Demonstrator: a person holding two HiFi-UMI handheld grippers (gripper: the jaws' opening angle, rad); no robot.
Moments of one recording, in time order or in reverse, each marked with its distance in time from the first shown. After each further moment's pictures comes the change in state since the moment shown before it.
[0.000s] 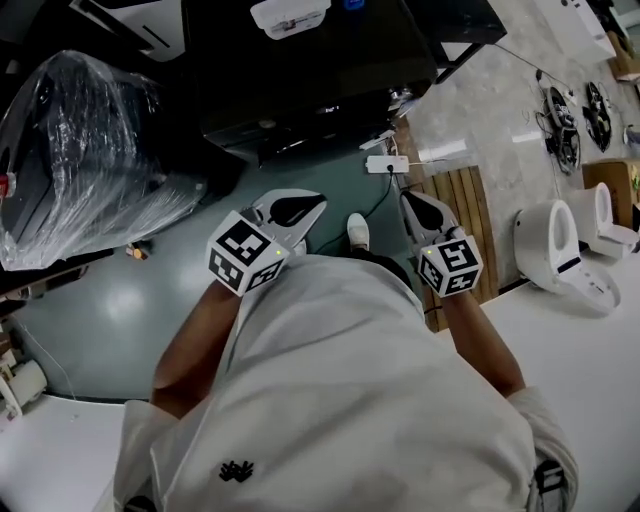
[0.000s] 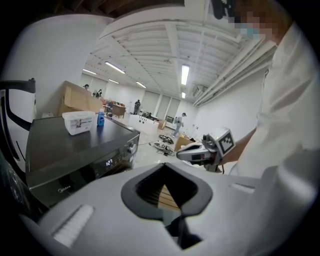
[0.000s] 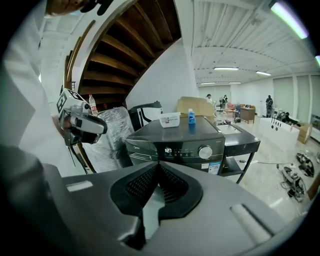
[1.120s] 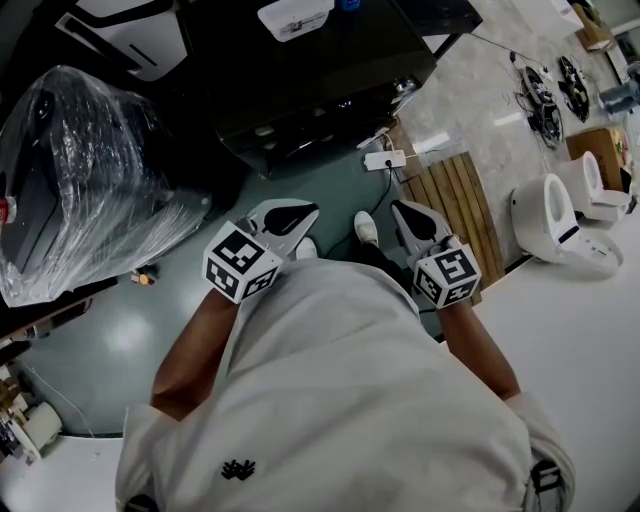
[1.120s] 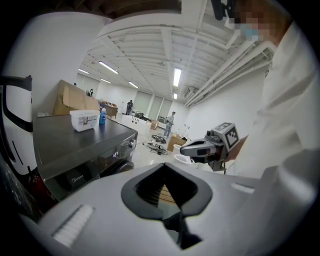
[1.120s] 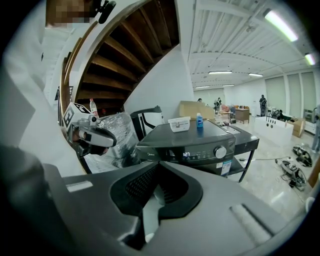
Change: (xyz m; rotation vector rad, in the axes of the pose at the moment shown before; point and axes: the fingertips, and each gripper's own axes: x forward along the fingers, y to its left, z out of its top) left arm -0.076 0.019 -0.040 0.036 -0.010 -0.101; right arm 0.000 0.108 0.014 0.045 -0.066 -0.054
